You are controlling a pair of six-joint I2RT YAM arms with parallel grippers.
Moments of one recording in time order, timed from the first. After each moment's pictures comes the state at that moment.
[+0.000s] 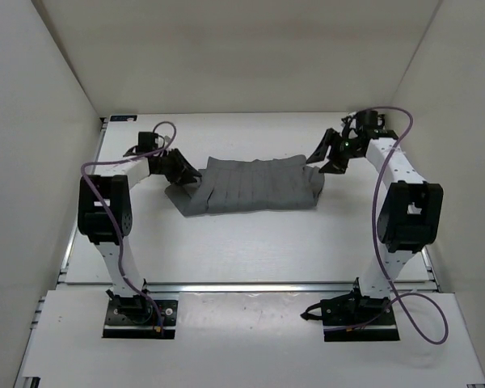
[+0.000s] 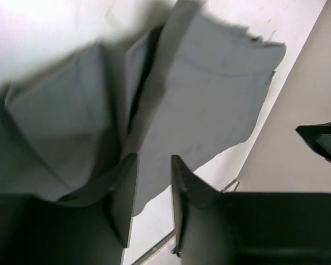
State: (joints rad) left arm -0.03 1.94 1.32 -0.33 0.63 -0.68; right arm -0.04 1.84 1.56 -0.72 -0.59 0.39
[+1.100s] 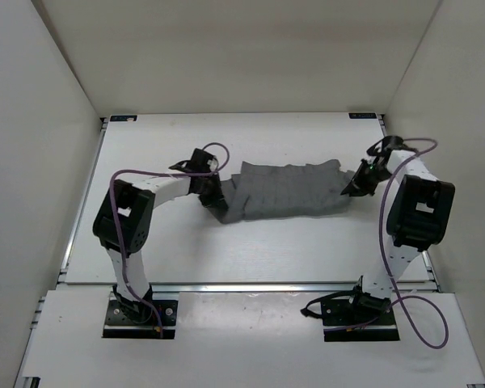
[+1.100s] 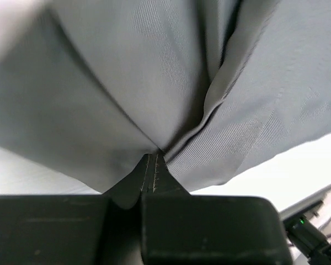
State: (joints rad) left arm -0.40 1.85 1.14 -0.37 0.27 -0.61; right arm -0.24 1.87 1.30 -0.76 -0.45 0.34
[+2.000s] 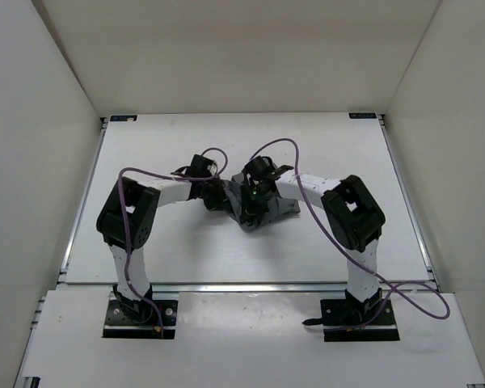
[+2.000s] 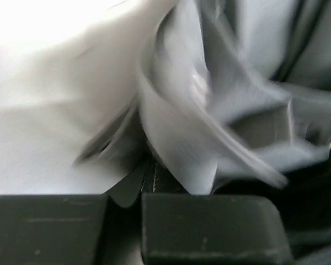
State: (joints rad) left arm -0.44 1.94 1.13 -0.19 0.36 -0.76; right arm 0.66 2.00 1.37 -0.52 -0.33 0.52
